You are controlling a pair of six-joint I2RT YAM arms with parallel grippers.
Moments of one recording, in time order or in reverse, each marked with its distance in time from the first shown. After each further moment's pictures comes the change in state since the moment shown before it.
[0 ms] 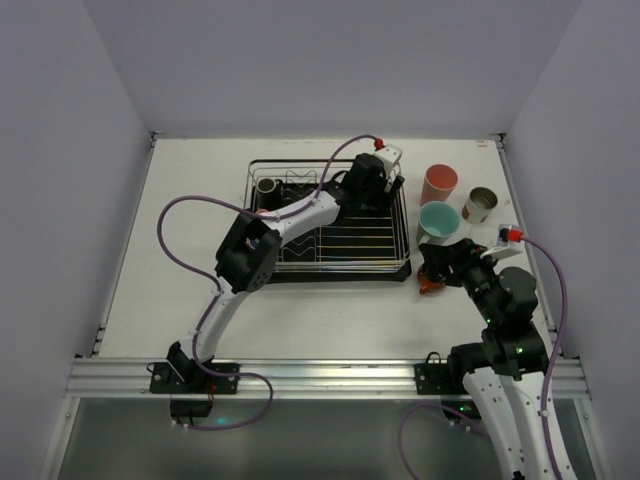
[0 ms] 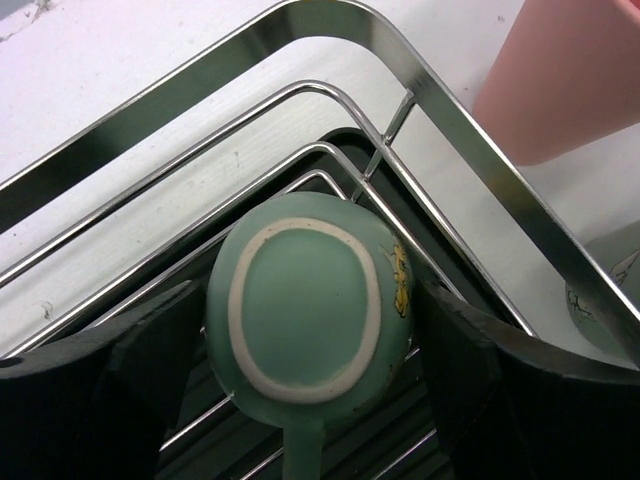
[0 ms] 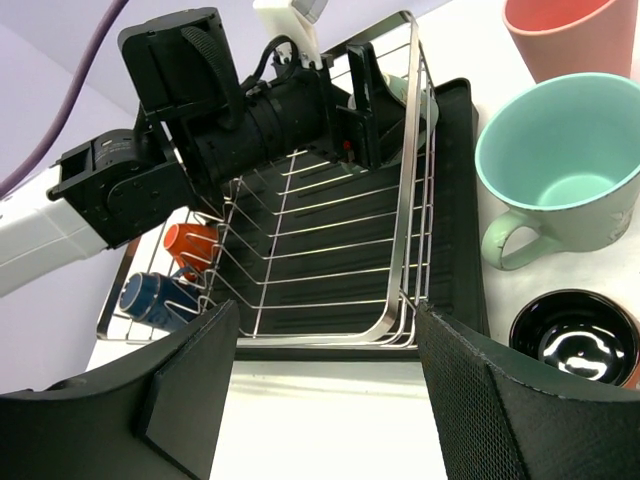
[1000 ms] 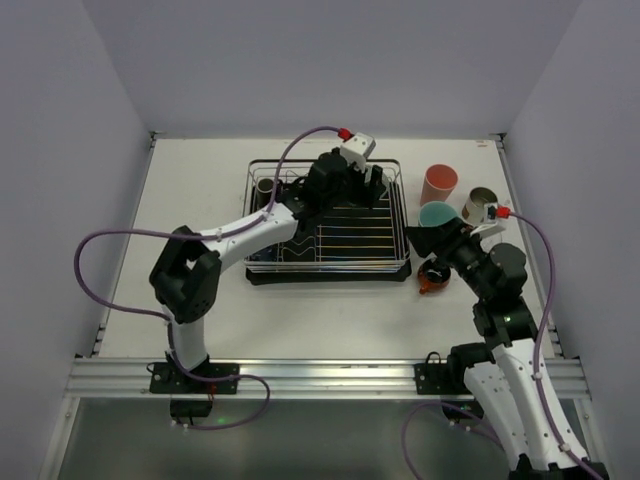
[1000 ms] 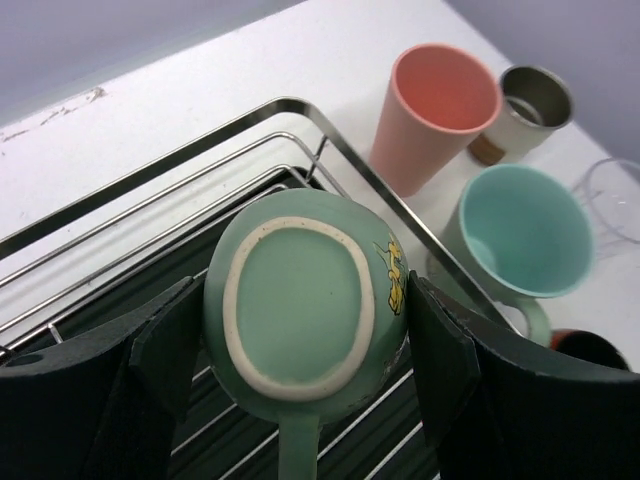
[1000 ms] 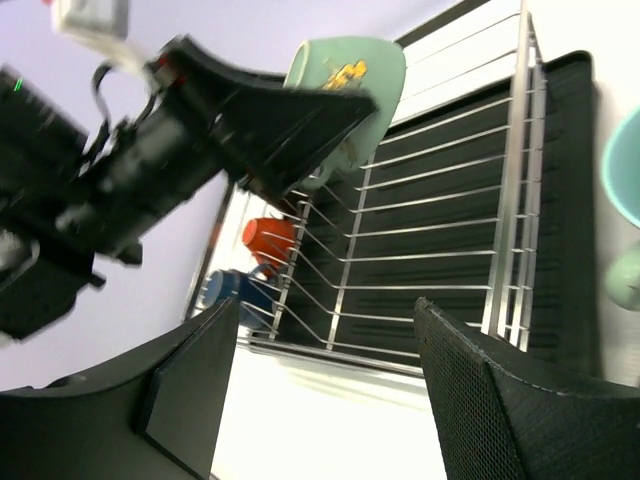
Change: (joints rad) left arm 0.001 -0.468 -0.472 0.243 0.071 -0.090; right arm 0.000 0.200 -0.009 0.240 -0.153 0.131
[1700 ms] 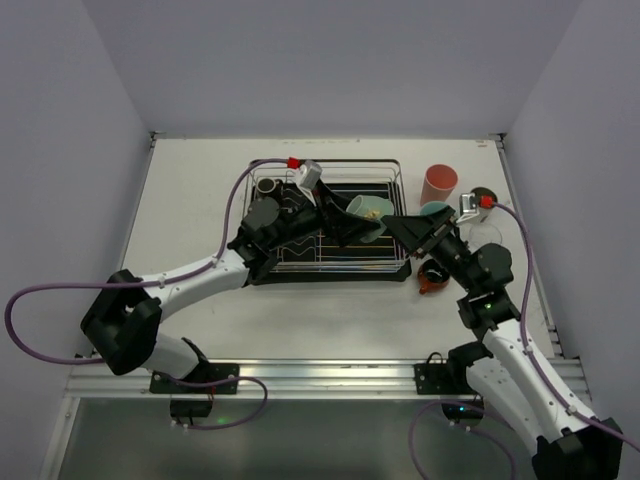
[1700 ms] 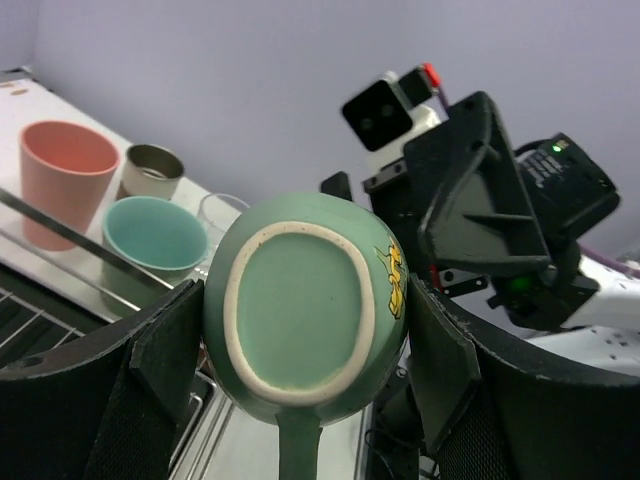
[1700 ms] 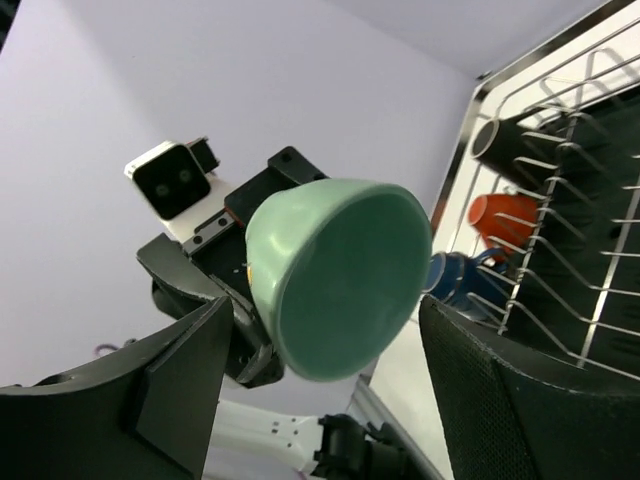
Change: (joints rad) left arm 0.005 -0.476 -0.628 0.657 0.496 -0.457; right arm 0.156 0.149 -0.077 0.521 -0.098 0.491
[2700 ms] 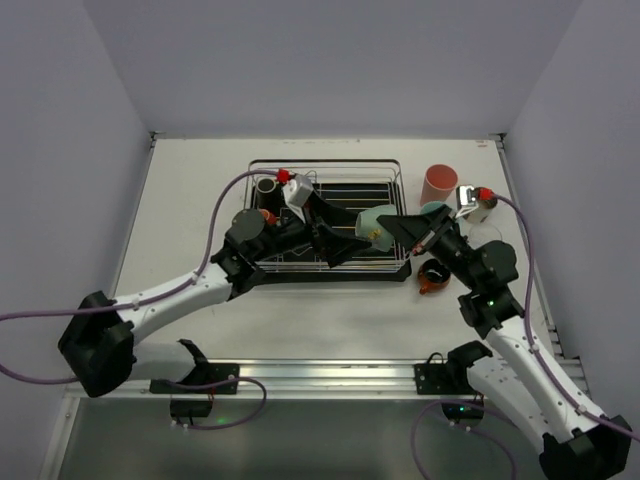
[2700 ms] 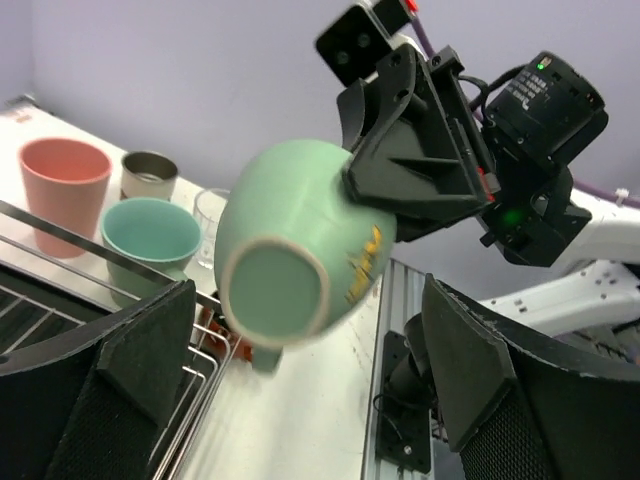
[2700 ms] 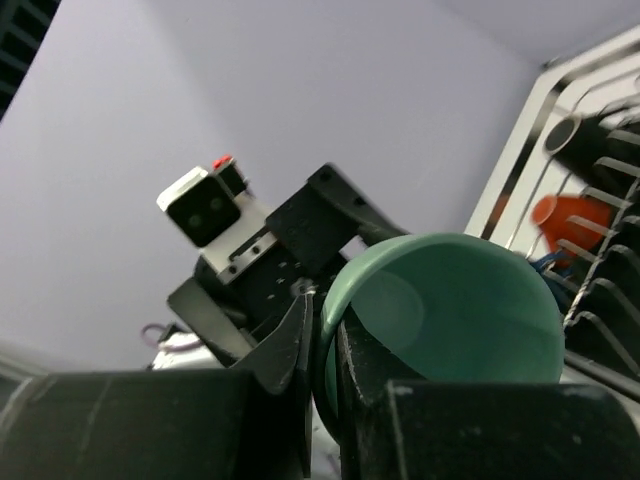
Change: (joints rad) left arm -0.031 -0.117 -0.080 -0.016 0.070 0.097; right arm 0.099 0.052 0.064 0.087 -0.042 0.043
